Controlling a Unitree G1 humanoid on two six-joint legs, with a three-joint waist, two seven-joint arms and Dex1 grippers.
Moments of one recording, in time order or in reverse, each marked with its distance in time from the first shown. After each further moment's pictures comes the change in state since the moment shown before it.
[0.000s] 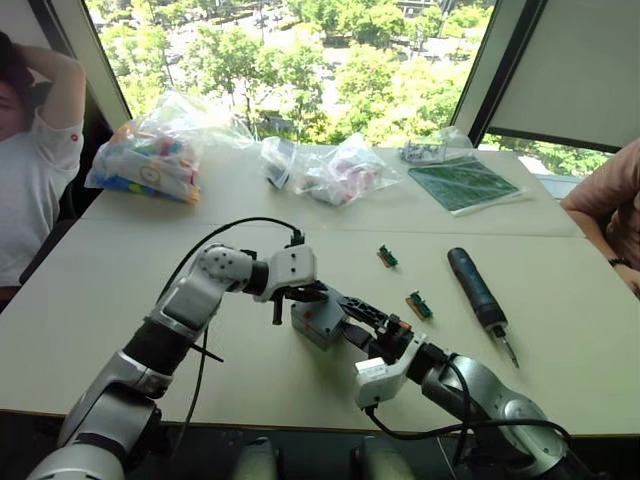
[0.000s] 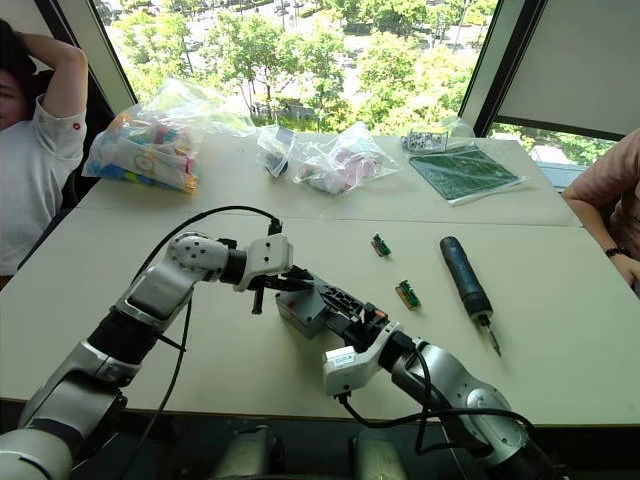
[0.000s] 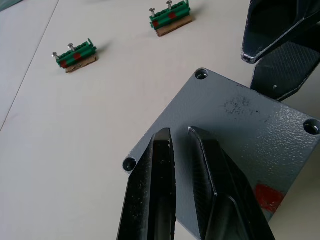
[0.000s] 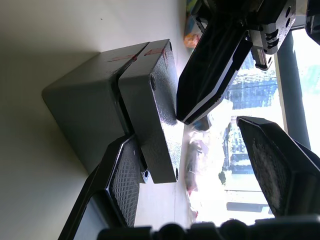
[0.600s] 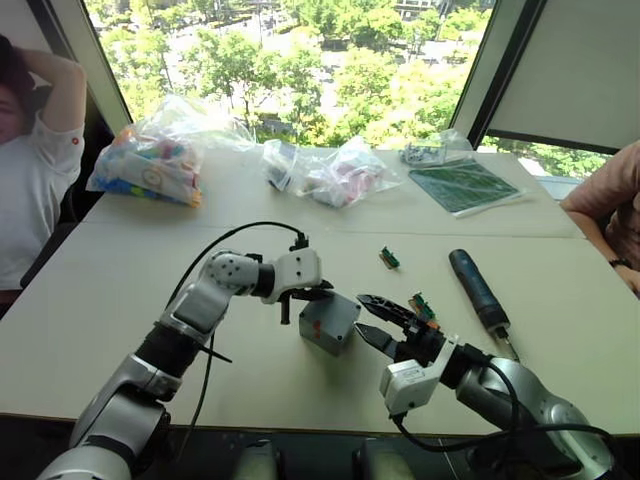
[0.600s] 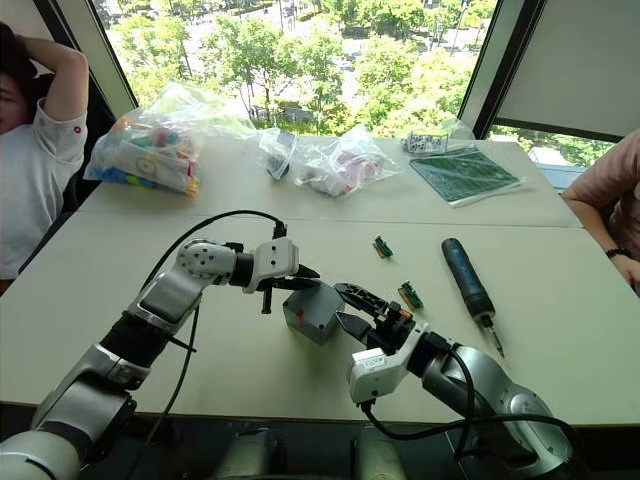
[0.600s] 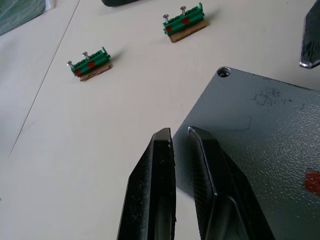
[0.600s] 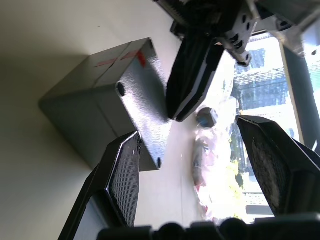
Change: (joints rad) left arm 0.016 -0.038 -0.006 0.058 0.022 -0.084 0.067; right arm 0.093 -0.086 -0.157 -0.087 0.200 -0.110 0.037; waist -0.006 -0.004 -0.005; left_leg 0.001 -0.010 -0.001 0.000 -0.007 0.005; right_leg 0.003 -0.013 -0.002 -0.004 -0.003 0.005
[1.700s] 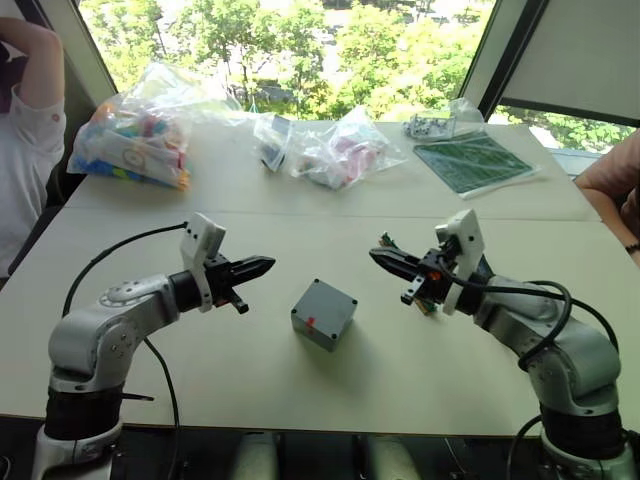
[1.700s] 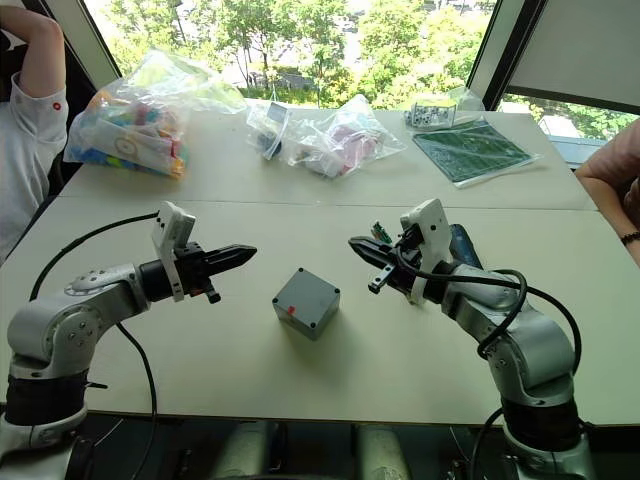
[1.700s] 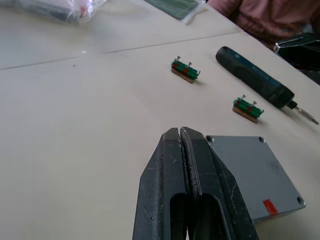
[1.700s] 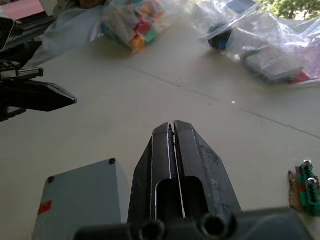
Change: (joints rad) left arm 0.296 0.092 0.577 -0.526 -0.647 0.808 0.406; right arm -0.357 0.119 -0.317 -0.112 1.379 1.355 0.341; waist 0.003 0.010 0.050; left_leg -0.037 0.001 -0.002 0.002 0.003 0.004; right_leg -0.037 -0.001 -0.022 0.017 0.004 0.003
